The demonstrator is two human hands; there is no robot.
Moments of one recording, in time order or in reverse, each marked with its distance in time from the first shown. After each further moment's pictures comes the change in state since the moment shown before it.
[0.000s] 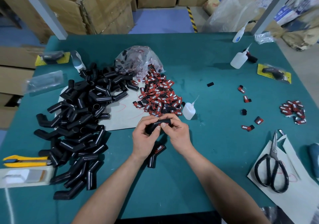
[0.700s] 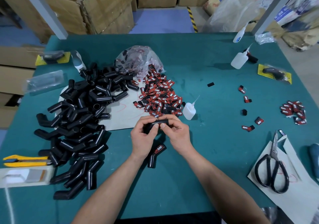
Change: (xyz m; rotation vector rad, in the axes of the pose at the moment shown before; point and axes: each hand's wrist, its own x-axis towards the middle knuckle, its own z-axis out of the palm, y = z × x) left_hand 0.003 0.000 -0.001 -0.012 0.069 -0.060; right_hand -0.001 0.001 0.001 -0.053 0.018 -0.034
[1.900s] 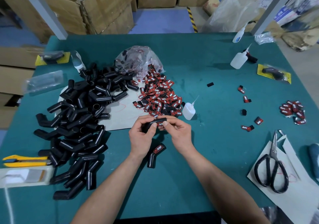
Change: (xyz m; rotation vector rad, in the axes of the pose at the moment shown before) left_hand 0.003 0.002 -0.001 -0.003 0.027 0.014; right_hand 0.000 0.000 0.001 0.205 0.051 0.087
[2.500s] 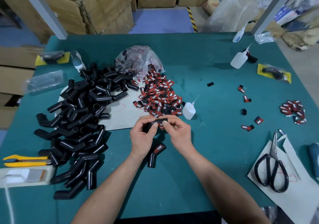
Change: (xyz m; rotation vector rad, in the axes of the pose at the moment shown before) left_hand -0.002 0.001 0.002 0.040 0.005 -0.046; right_hand -0.001 0.000 0.000 -0.094 0.018 -0.036
